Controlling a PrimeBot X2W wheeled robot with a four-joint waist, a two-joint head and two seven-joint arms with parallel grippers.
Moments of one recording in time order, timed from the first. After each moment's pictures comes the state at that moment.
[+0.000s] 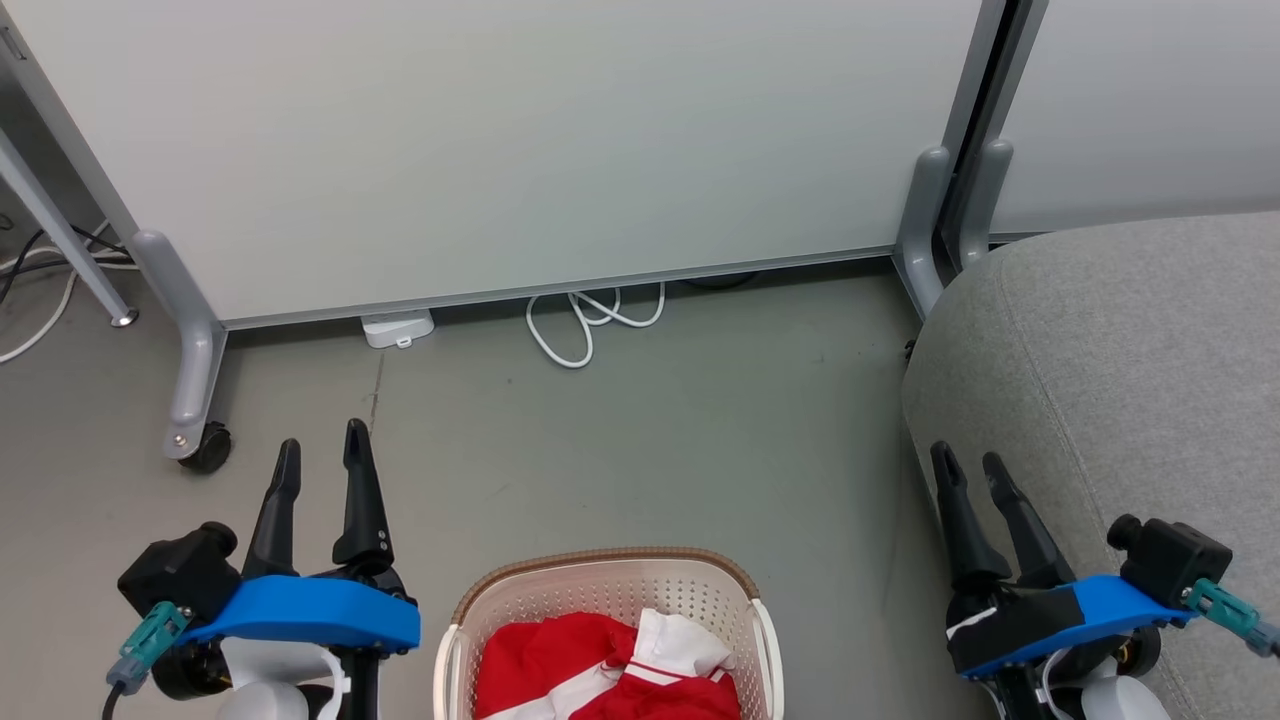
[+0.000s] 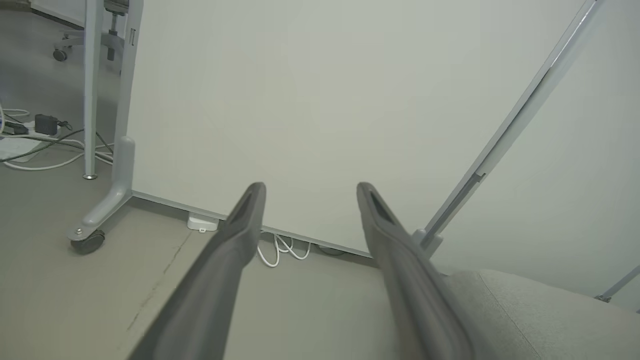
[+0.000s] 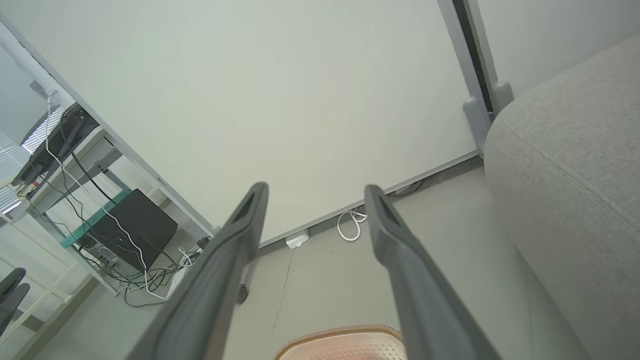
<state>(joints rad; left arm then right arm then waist) -0.10 0.06 -0.04 0.18 -0.52 -0.05 -0.14 -0.12 -0.04 0.07 0.24 0.61 0.13 -0.14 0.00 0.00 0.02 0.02</state>
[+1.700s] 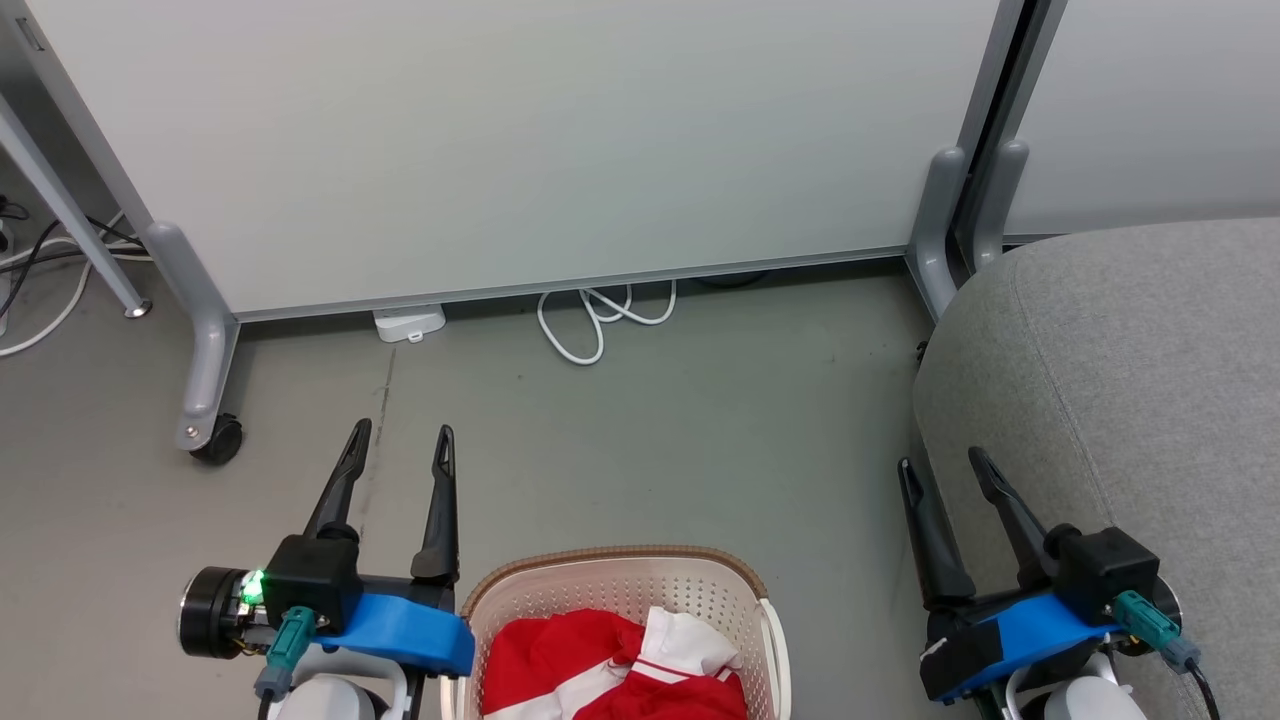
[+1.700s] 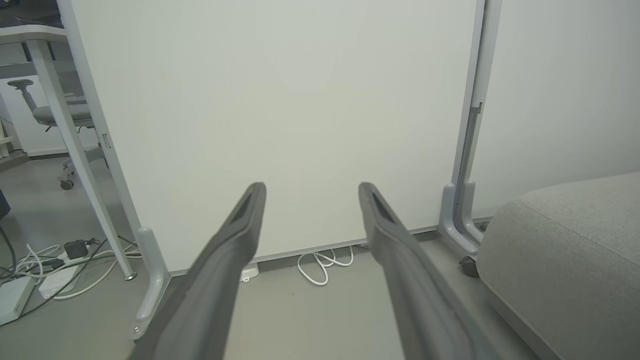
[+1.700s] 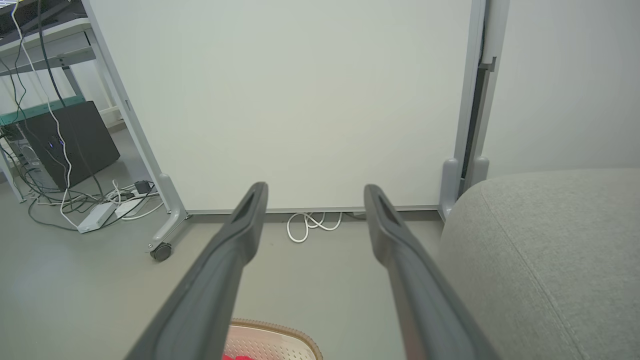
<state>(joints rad) -0.12 0.07 -0.13 0.24 -0.10 -0.07 -0.25 -0.13 -0.05 0.08 0.29 0.17 0.13 -0.25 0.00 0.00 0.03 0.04</state>
